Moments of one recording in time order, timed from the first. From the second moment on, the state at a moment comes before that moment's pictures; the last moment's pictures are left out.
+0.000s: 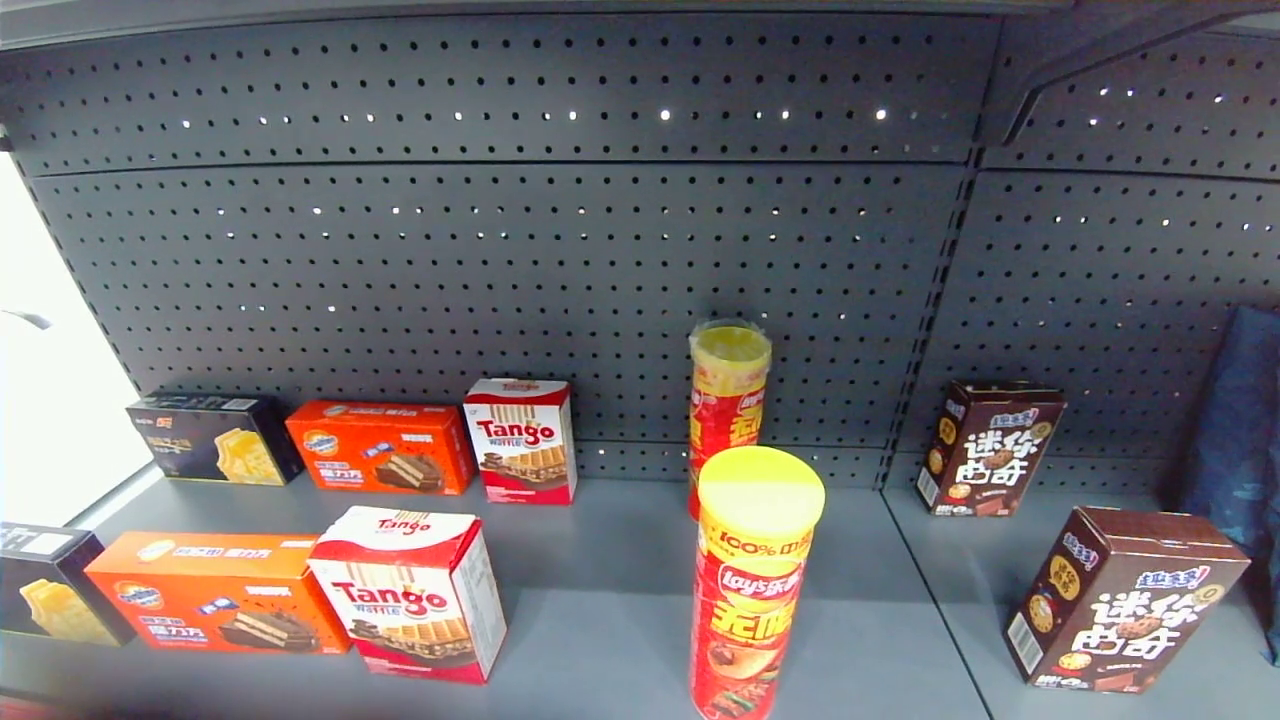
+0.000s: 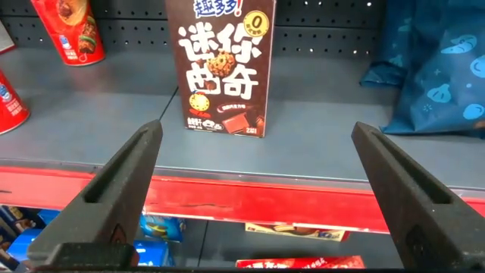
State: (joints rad) left arm -0.41 0.45 0.00 -0.23 0.13 0.08; right arm 0.00 0.00 0.00 0.01 0.03 0.00
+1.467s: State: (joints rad) left arm 0.00 0.00 -0.01 0.02 -0.05 0.02; right arm 0.00 0.00 0.00 0.01 0.03 0.00
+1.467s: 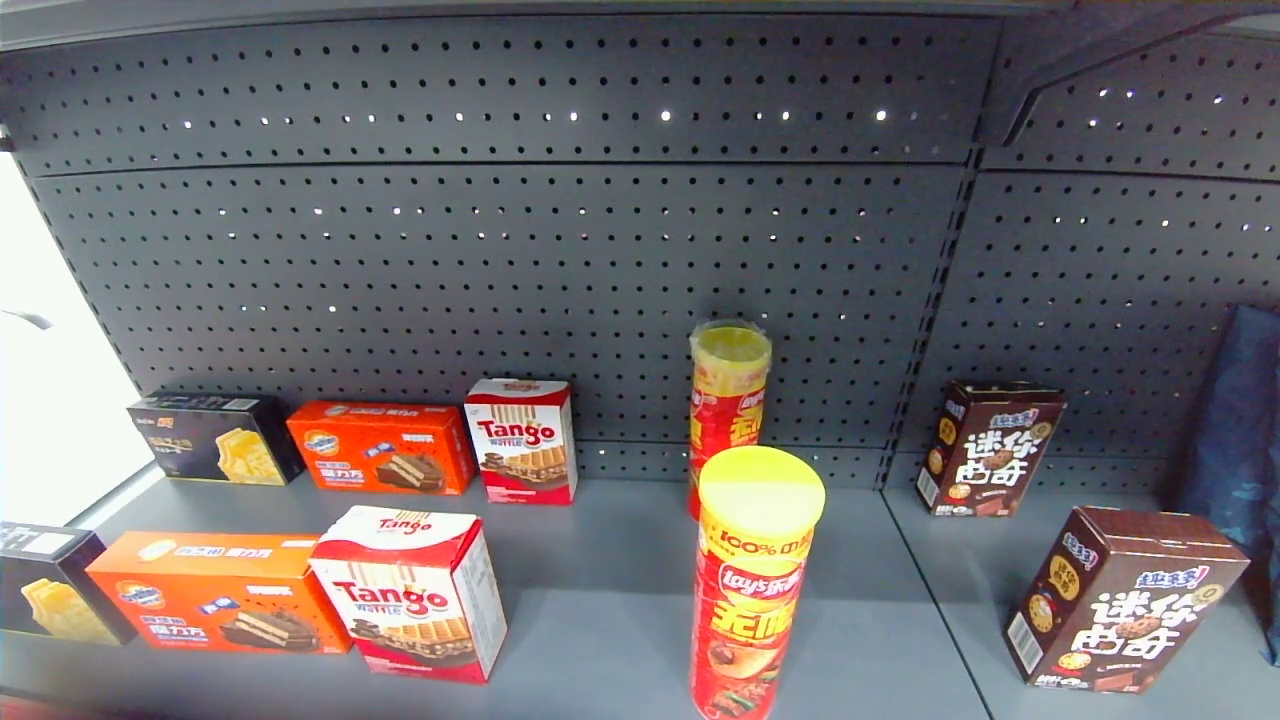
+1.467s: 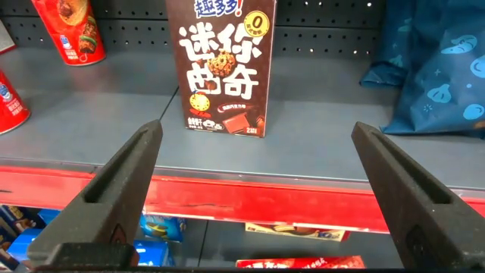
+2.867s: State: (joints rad) left arm 0.00 0.00 0.00 0.01 -0.06 0.04; right arm 0.00 0.00 0.00 0.01 0.03 0.00
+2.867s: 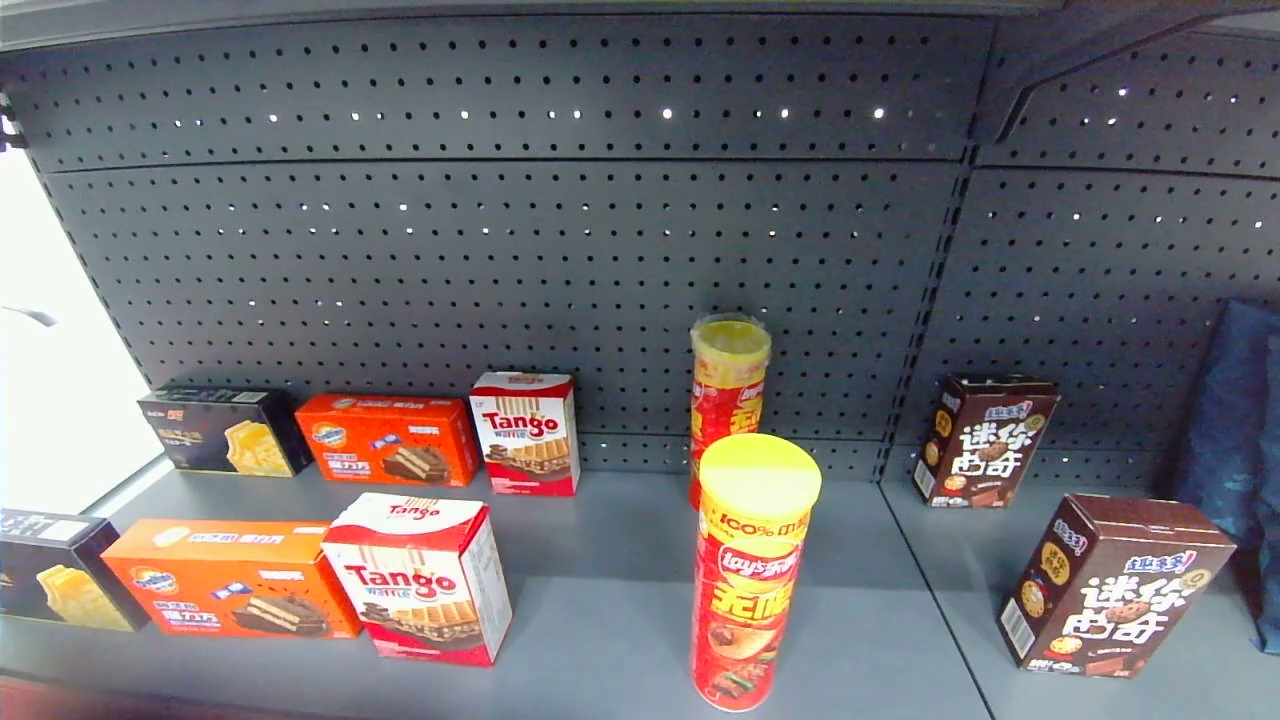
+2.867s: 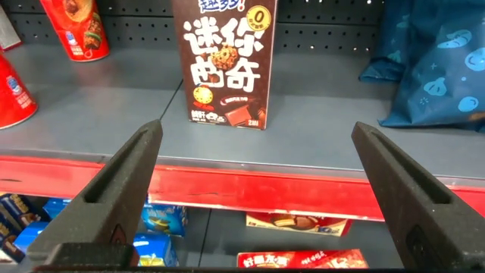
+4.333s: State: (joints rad) left arm 0.00 0.00 0.00 0.01 -0.04 0.02; right arm 0.00 0.00 0.00 0.01 0.03 0.00
